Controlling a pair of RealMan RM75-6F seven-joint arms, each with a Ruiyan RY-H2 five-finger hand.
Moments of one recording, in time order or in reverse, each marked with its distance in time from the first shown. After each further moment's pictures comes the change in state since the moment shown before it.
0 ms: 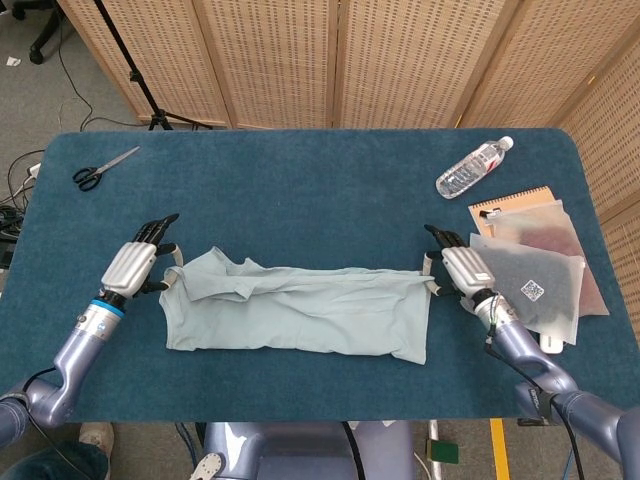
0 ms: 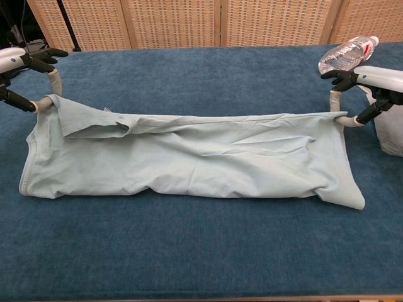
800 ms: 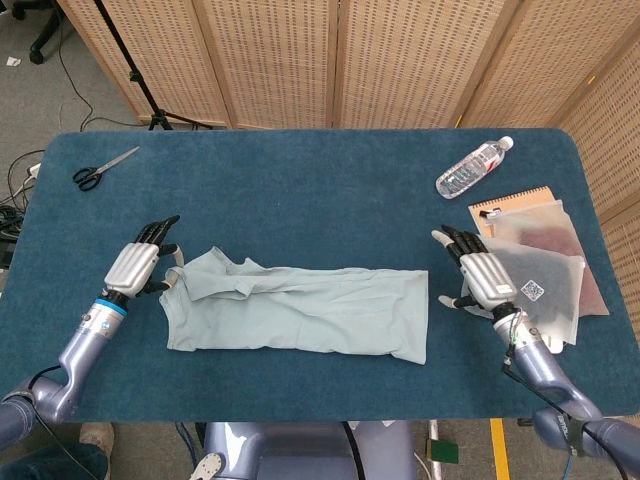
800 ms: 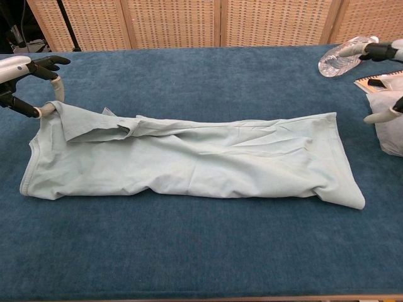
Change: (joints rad) left arm -0.005 -0.041 -0.006 0.063 -0.008 -0.037 0.018; right arm -0.124 0.214 0.016 -0.386 0.041 0.189 -0.242
